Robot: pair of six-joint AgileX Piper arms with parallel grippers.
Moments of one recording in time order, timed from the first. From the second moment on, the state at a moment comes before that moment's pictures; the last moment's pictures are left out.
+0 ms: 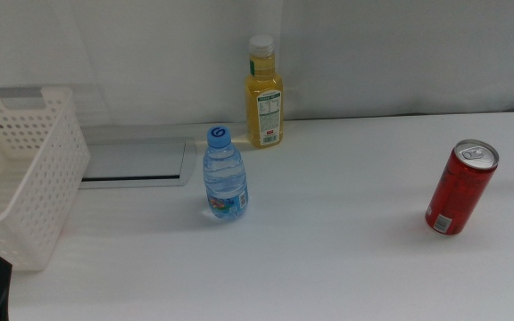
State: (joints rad) left arm 0.01 0.01 0.00 0.02 0.05 -0.27; right arm 0.08 0.00 0.00 0.06 0.06 0.13
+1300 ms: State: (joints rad) left arm -0.40 0.91 -0.82 0.02 0.14 0.05; right arm 0.08 0.00 0.00 0.05 0.04 0.13
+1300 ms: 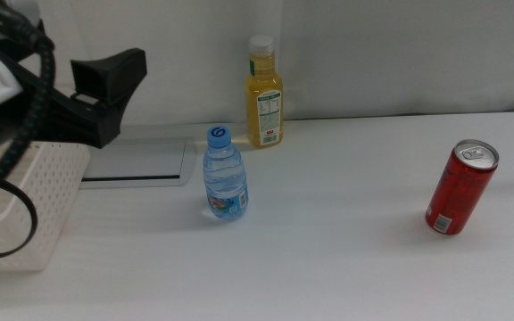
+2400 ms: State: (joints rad) left arm -0.41 1.59 -0.27 0.02 -1.00 -0.07; right arm 0.08 0.00 0.00 0.05 0.04 0.13
